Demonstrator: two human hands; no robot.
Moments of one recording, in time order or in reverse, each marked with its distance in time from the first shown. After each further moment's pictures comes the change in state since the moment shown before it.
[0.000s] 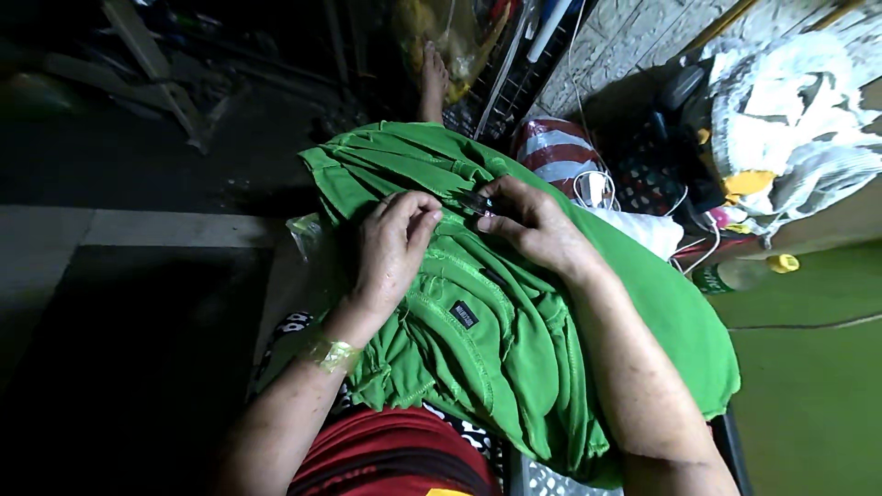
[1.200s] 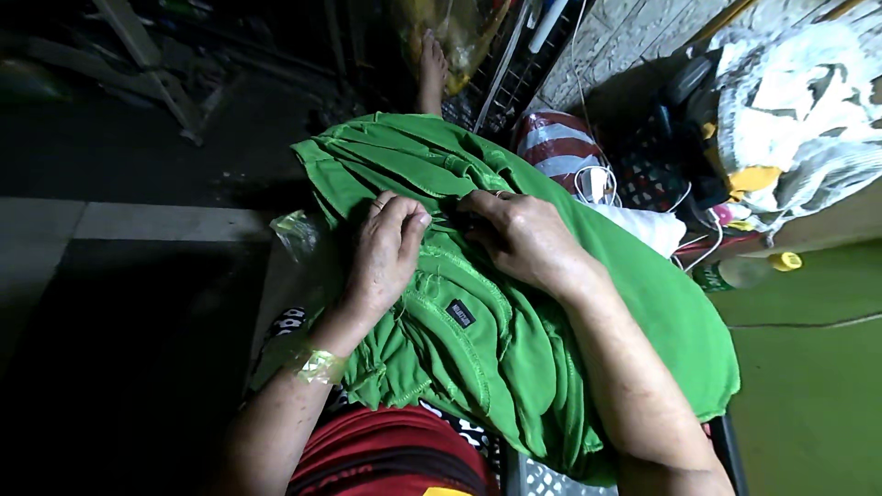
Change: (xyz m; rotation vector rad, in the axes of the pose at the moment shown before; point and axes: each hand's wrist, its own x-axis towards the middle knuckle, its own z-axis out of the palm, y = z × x) left_hand -0.007 0.002 -0.006 0.031 -0.066 -0.043; right_hand -0.003 -0.023 0.013 -0.522 -0.024 -0.161
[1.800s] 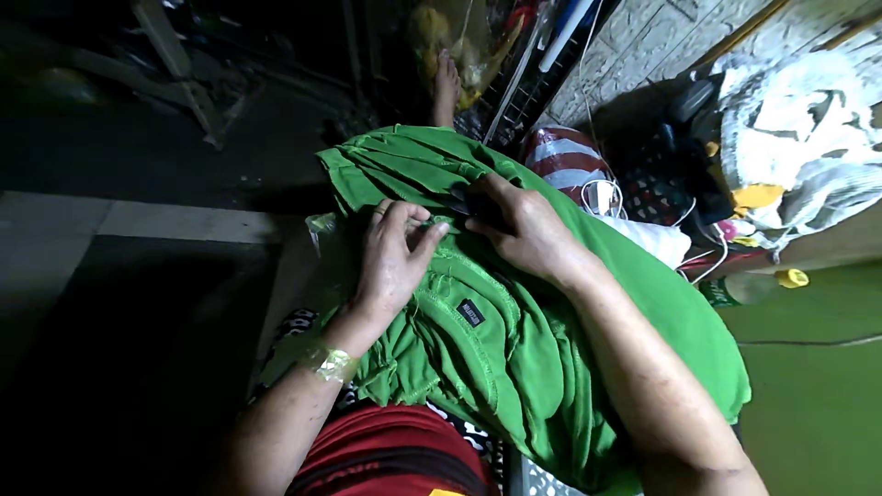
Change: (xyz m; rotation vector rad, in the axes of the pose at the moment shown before) left_hand -0.006 0.002 -0.005 -0.004 0.053 -0.085; right_hand 0.018 -0.003 -0.005 0.185 -0.019 0.081
